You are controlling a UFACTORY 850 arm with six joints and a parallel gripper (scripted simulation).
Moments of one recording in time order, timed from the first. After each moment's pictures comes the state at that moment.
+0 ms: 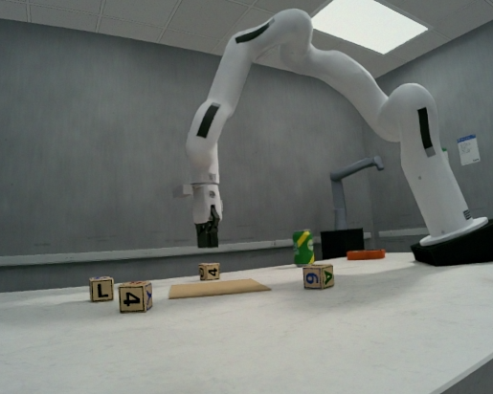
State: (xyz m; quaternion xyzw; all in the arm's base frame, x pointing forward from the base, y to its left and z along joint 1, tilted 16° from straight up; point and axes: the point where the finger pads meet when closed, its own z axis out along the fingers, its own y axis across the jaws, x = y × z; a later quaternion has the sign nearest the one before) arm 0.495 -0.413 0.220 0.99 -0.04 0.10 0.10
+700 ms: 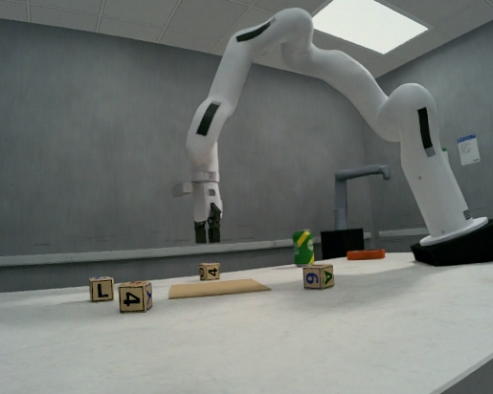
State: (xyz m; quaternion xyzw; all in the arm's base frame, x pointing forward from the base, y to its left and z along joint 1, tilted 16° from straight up) arm 0.494 -0.412 0.225 0.99 -0.04 0.10 0.10
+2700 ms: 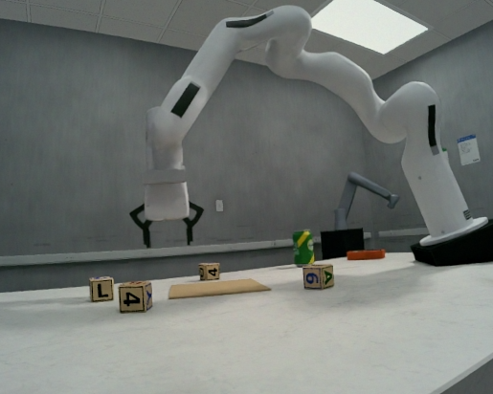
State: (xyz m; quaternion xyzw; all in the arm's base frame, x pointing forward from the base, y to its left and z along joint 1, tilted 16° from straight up) arm 0.648 -0.311 0.232 0.83 0.54 0.02 0.14
